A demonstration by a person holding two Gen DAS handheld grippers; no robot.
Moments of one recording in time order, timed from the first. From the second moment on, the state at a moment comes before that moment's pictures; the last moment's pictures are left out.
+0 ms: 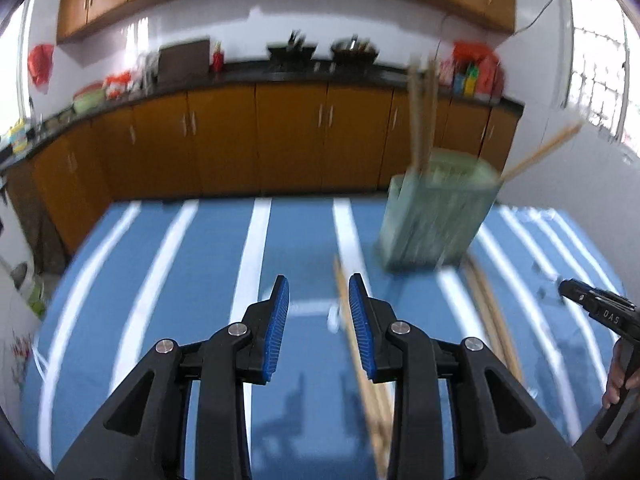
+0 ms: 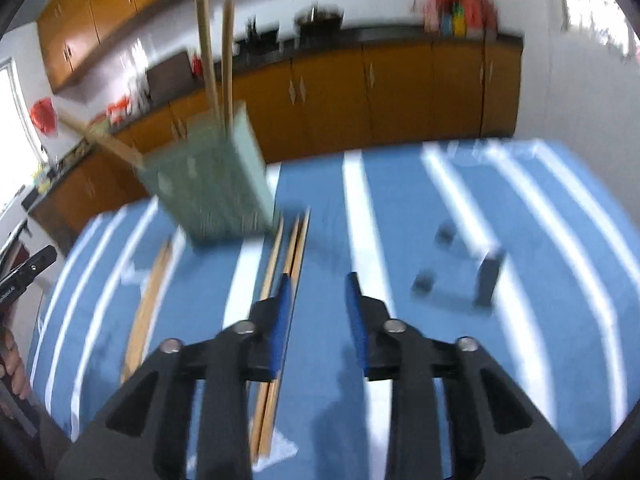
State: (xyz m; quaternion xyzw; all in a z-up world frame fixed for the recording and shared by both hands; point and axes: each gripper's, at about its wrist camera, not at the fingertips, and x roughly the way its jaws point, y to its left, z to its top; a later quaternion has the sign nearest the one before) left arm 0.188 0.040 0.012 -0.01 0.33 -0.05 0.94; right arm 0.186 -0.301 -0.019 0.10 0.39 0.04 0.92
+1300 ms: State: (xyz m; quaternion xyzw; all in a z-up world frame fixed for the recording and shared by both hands) left arm 0.174 0.016 -0.078 -0.04 0.44 -0.09 0.89; right arm 0.193 -0.273 -0.076 0.06 0.45 0.00 0.89
